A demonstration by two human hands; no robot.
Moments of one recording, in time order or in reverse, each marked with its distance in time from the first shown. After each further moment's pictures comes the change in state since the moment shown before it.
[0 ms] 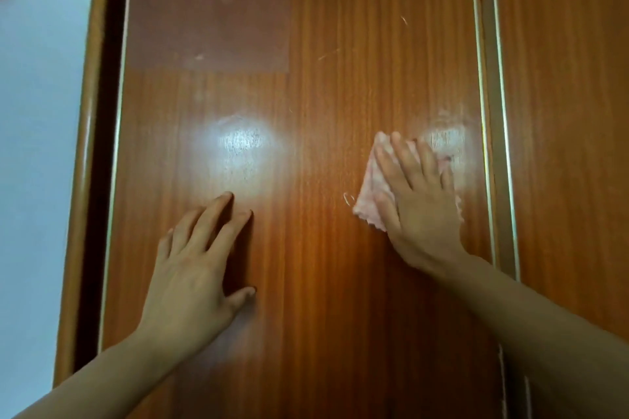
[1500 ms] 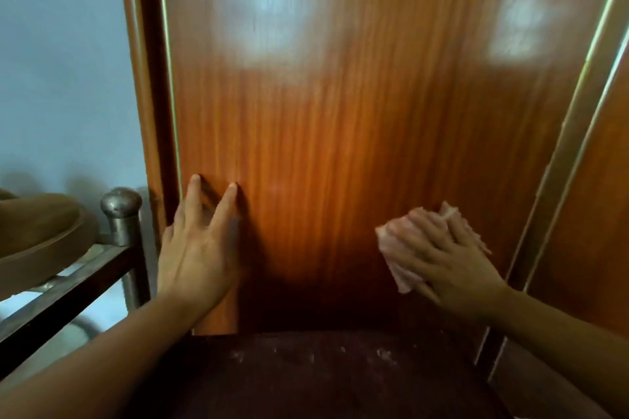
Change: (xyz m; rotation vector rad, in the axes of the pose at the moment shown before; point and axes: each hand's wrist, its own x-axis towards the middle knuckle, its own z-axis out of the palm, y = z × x) left_hand -0.251 -0.008 0.066 0.022 -0.336 -0.382; right_hand -0.330 -0.011 0.029 -0.205 -0.482 -0.741
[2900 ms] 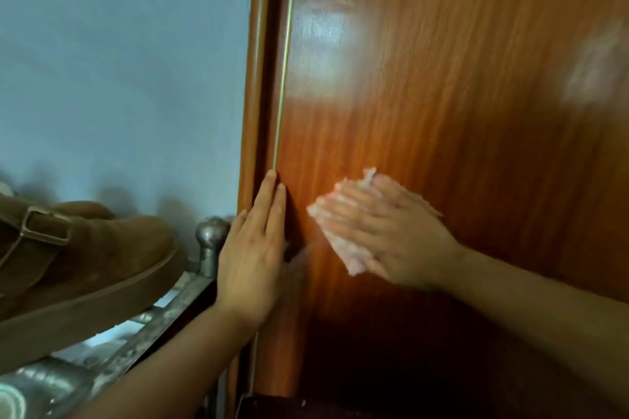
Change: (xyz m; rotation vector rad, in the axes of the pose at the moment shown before) left_hand 0.034 -0.046 -0.019 -0.091 0.215 0.129; right_hand 0.221 -0.038 -0.057 0.028 0.247 -0.208
